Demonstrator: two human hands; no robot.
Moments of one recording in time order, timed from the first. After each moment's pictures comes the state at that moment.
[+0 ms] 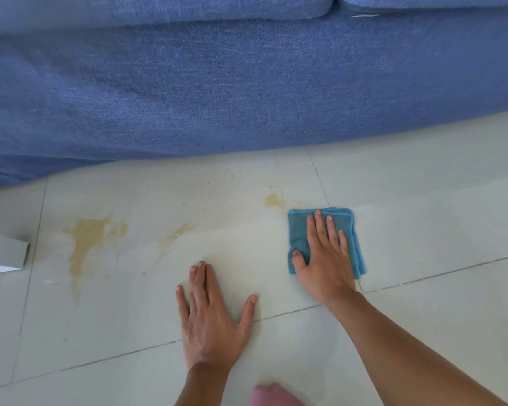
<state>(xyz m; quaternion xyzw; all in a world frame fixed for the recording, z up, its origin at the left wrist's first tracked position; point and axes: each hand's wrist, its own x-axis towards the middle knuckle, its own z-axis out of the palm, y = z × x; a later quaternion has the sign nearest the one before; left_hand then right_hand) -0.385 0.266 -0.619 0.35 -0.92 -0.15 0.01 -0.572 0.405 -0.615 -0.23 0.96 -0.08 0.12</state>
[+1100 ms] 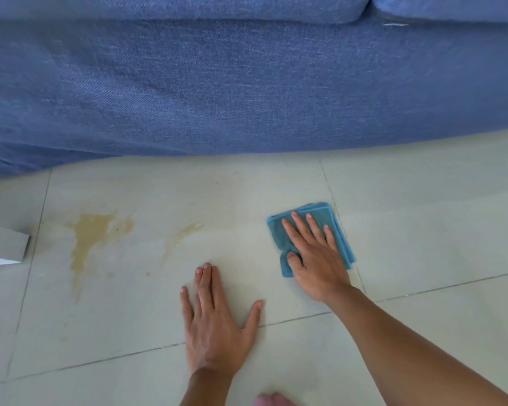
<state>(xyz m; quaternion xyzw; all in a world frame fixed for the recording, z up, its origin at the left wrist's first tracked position) -0.385 0.261 -0.621 0.34 -0.93 -0.16 0.01 -0.583 0.379 -0.608 -0.35 0.92 -0.09 0.17</state>
